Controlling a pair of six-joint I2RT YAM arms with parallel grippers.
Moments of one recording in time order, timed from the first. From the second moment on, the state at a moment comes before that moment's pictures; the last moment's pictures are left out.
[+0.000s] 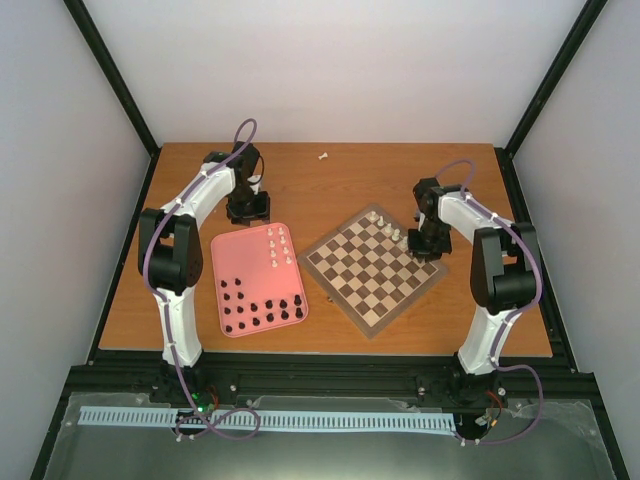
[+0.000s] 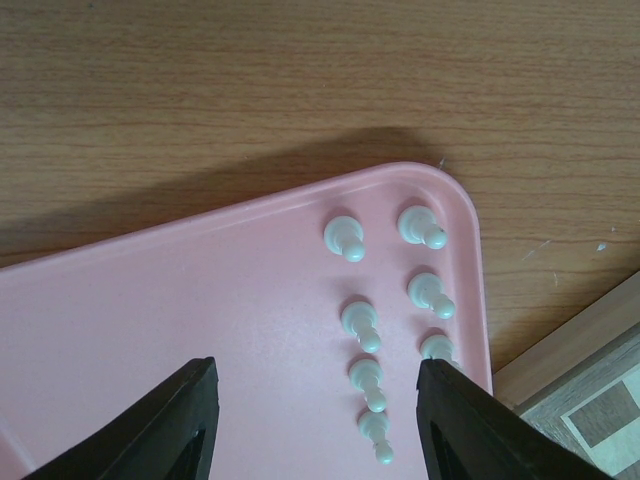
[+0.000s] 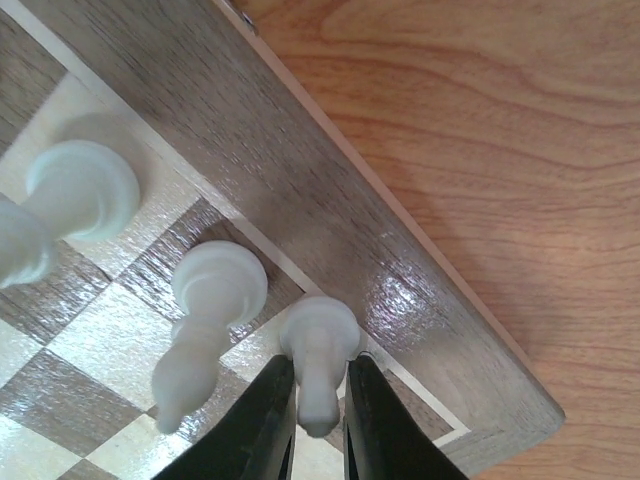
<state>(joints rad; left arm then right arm) -0.24 2.04 1.74 -1.12 0.13 -0.30 0.17 1.87 1.32 -1.03 -0.01 0.21</state>
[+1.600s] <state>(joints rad) 0.07 1.78 1.54 -1.07 0.06 -0.37 0.76 2.23 2.14 -1.18 -0.10 0.14</state>
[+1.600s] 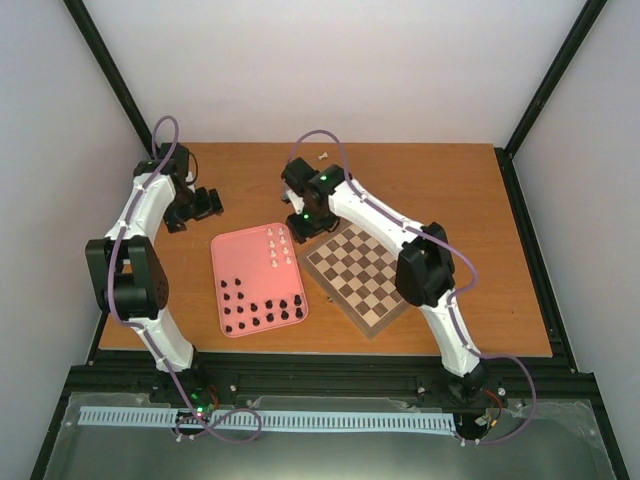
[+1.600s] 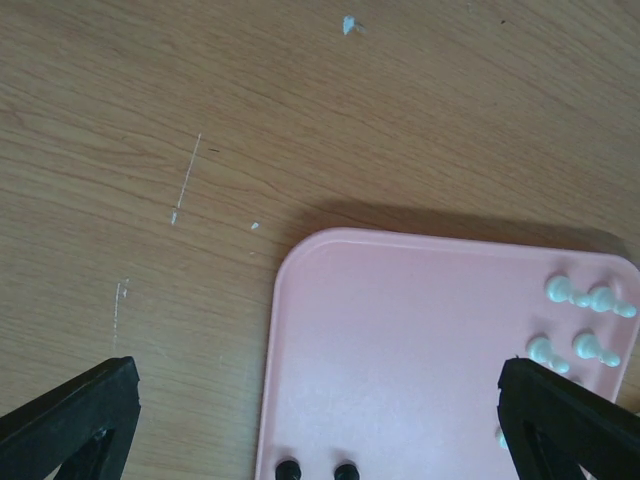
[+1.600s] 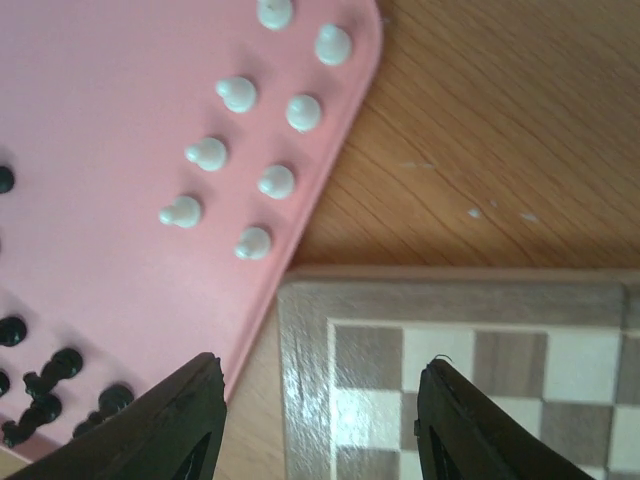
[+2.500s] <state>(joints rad) 0.07 1.72 1.46 -1.02 0.14 -0.39 0.90 2.45 2.24 -1.18 -0.08 0.11</state>
